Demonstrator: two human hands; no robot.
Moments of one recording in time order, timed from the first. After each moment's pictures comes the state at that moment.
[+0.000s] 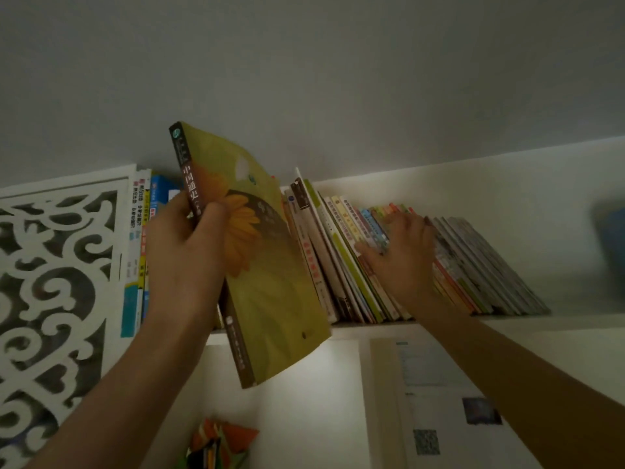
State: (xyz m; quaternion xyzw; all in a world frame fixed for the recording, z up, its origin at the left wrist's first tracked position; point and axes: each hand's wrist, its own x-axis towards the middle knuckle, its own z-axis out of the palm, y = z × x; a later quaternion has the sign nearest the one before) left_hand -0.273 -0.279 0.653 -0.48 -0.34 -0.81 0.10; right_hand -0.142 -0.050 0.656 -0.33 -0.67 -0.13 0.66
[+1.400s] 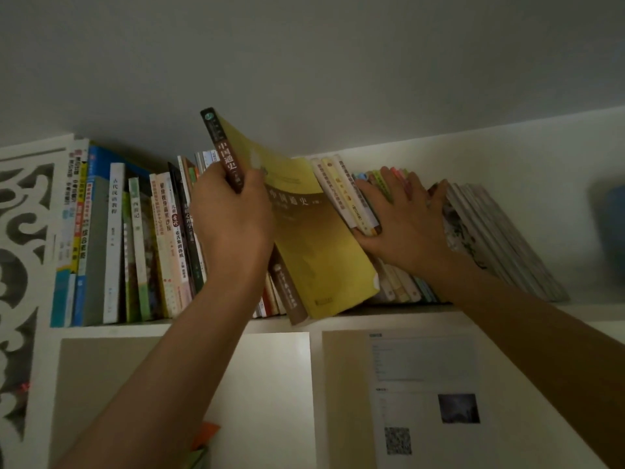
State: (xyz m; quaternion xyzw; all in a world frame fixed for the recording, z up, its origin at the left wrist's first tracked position) left_hand -0.217 -0.173 0.671 -0.43 -0.37 -0.80 0.18; right_hand -0.085 -0.003 0.677 -0.39 -0.71 -0.34 0.49
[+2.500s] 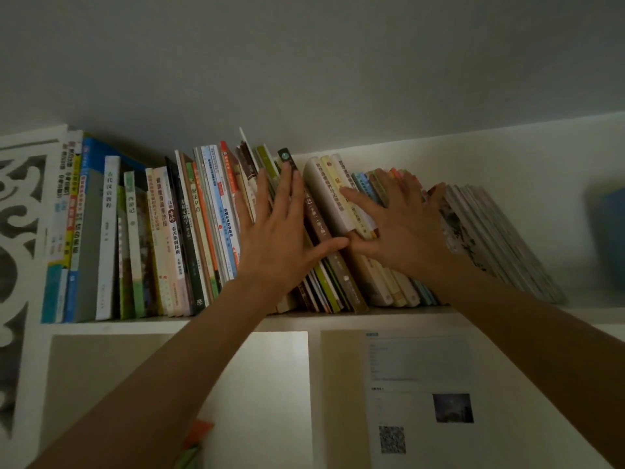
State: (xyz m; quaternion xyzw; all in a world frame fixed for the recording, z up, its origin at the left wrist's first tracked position) left_hand -0.247 -0.105 0.659 -0.53 -0.61 -0.33 0.48; right_hand -0.085 -0.011 0.674 -0.38 -0.73 -0.36 0.44
